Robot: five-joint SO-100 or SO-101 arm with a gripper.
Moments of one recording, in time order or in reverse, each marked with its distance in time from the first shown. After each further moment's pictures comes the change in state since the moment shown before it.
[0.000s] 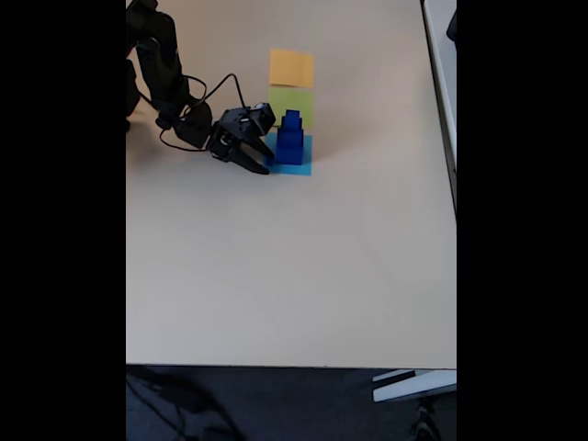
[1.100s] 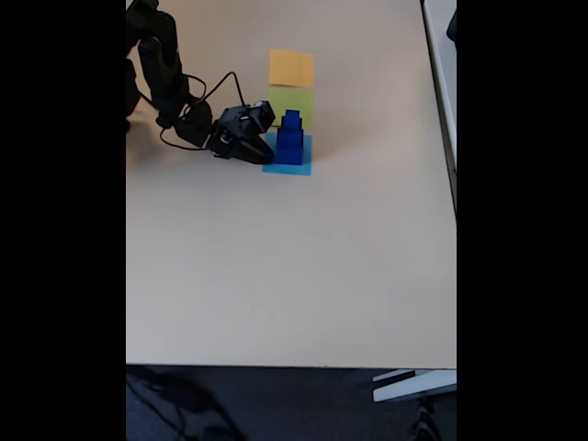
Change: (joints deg) arm -1.1 -0.6 1.4 -0.8 -0.2
